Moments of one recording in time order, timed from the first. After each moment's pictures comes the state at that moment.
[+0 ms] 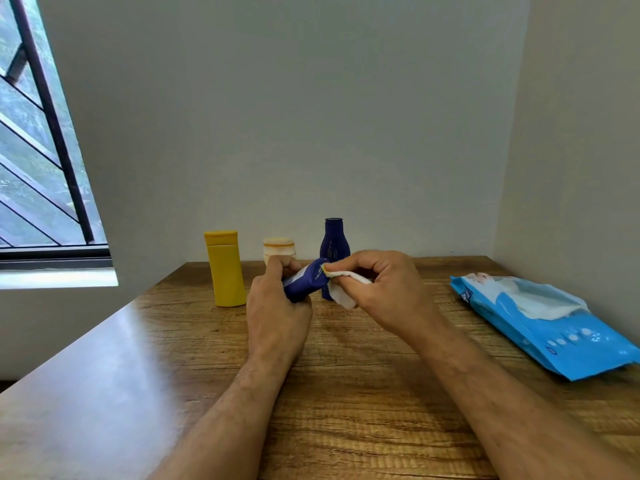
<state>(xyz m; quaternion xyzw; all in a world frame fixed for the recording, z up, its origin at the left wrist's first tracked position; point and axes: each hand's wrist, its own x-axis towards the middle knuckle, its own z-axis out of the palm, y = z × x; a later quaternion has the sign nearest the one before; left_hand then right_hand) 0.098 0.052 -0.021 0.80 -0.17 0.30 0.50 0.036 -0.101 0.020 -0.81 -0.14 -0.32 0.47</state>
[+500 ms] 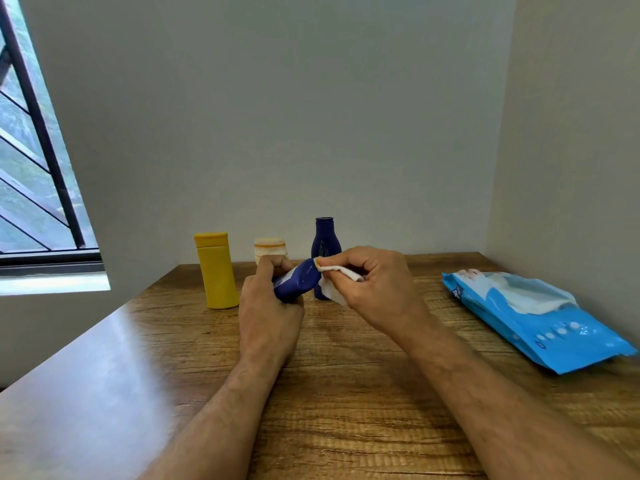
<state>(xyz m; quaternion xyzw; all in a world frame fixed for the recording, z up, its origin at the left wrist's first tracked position) 0.093 0.051 -0.019 0.79 -0.18 0.31 0.50 0.036 -0.101 0.019 -0.82 -0.15 -0.36 0.42</state>
